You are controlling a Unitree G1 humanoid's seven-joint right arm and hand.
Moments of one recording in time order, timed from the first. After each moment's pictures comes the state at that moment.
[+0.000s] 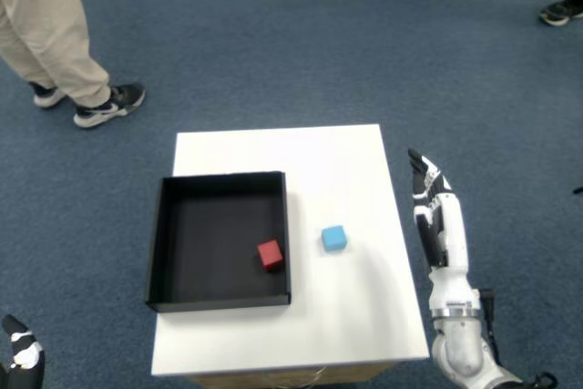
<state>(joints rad) -0.38 -0.38 1.13 1.14 0.70 -1.24 -0.62</state>
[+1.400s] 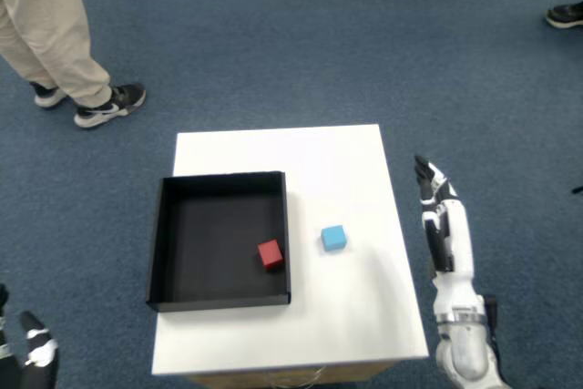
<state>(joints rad) -0.35 -0.31 1.07 1.25 0.86 -1.30 -0.39</state>
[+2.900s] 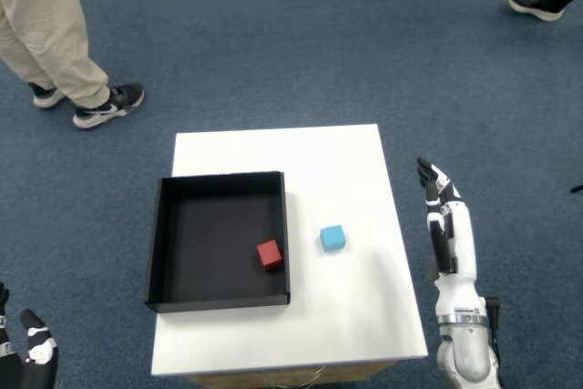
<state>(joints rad) -0.35 -0.26 1.00 1.33 0.95 -1.34 -0.24</state>
